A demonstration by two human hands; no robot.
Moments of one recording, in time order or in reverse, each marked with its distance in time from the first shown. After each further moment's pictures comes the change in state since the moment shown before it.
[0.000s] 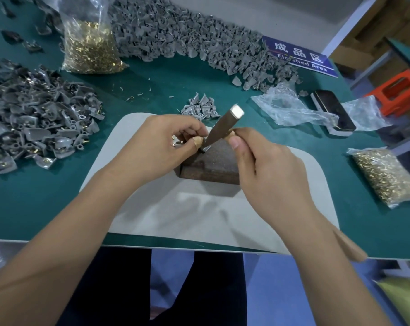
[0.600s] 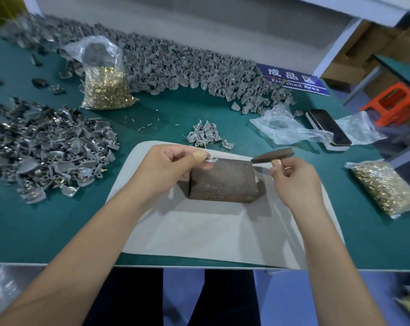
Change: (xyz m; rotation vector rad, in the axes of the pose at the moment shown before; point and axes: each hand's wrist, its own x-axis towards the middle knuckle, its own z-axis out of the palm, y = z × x) left_hand -0.004 0.007 -0.002 -0.596 -0.001 -0.423; right_hand 0.022 0.088 0.025 0.234 0.103 0.616
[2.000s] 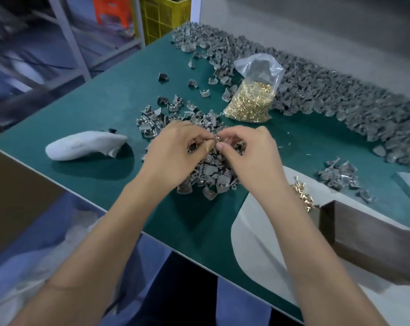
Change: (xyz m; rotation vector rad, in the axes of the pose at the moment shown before) left_hand -0.055 0.005 -0.203 0.874 0.509 0.186; right_hand -0.085 -0.246 0.179 0.191 -0.434 -0.877
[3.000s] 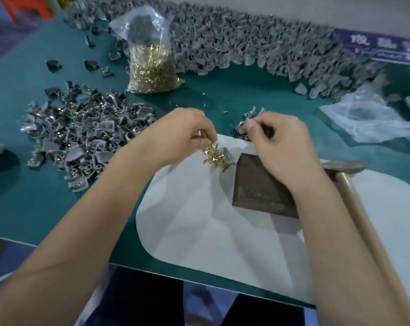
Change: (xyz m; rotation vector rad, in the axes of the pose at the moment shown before) left_hand 0.054 0.106 0.119 0.183 -0.593 0.279; right_hand -0.082 0.134 -0.126 -0.014 0.176 0.288
